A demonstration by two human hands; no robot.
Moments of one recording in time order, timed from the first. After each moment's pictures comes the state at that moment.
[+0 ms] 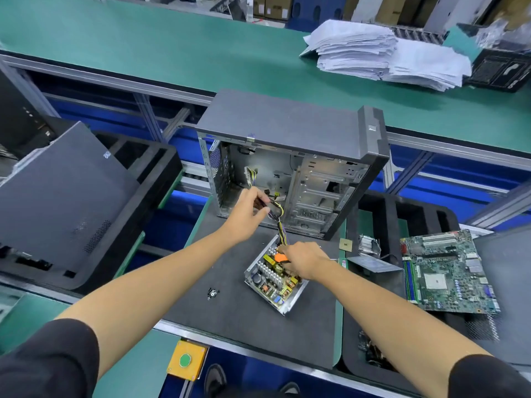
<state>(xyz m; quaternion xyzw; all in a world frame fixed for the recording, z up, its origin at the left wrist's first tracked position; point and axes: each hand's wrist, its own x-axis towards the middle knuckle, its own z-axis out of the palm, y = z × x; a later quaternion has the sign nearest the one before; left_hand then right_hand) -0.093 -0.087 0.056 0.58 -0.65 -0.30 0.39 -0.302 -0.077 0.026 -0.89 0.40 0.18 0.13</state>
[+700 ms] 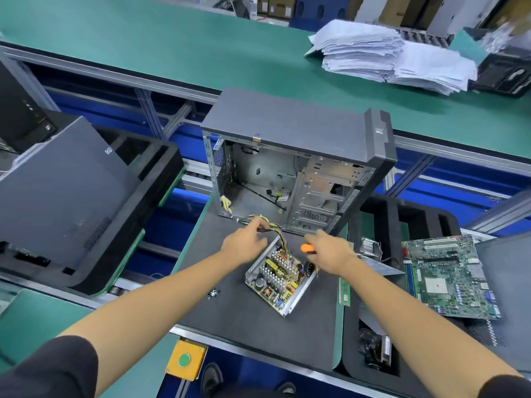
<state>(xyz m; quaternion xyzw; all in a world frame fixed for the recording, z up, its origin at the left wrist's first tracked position) -0.095 -0.053 0.023 0.70 -0.63 -0.33 0.13 -0.350 -0.100 0.032 -0.84 0.50 0.14 0.14</state>
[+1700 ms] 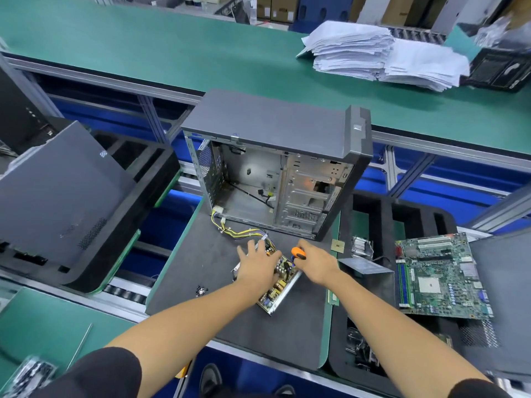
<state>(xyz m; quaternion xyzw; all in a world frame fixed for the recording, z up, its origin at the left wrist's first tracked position) -0.193 -0.012 0.008 0.69 -0.70 -0.12 -0.12 -0.365 -0.075 0.008 -0.75 0.59 0.03 0.29</state>
